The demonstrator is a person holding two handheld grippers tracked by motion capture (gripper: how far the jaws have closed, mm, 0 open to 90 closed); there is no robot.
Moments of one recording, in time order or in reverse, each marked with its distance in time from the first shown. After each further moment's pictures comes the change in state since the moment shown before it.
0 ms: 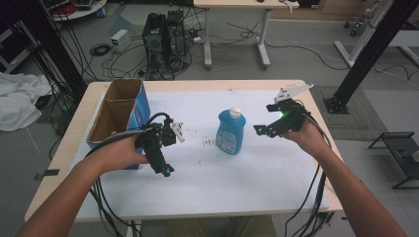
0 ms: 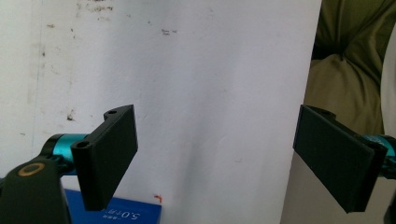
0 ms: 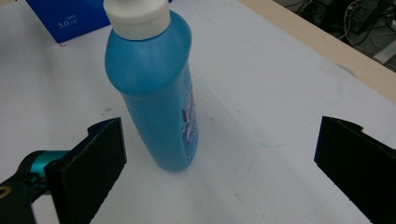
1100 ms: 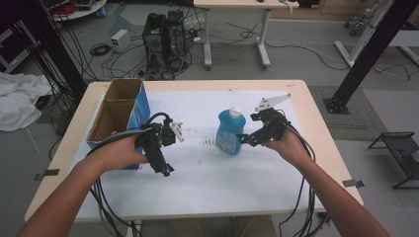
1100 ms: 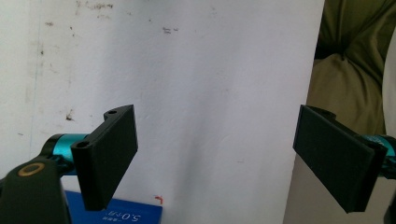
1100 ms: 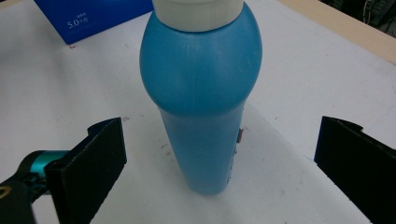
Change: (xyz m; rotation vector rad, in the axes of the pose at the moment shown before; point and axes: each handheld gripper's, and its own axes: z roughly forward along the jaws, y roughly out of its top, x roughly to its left) left arm 0.003 -0.002 0.002 0.001 -0.002 -0.004; right arm 0.030 -0.002 0.041 0.012 0.030 0.024
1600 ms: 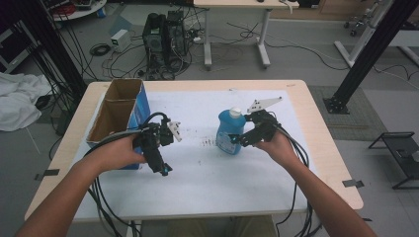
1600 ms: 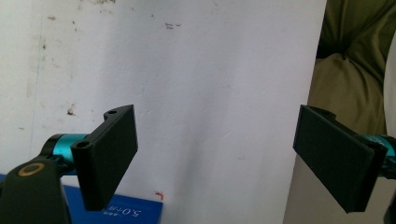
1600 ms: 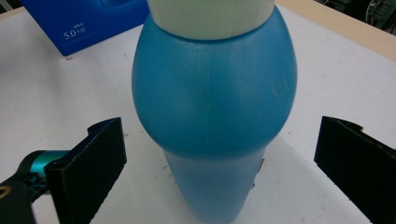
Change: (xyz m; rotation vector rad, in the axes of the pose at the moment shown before) left arm 0.001 -0.005 -0.001 -0.001 -0.004 -0.009; right arm 0.004 0.000 0.025 -0.037 0.007 0.014
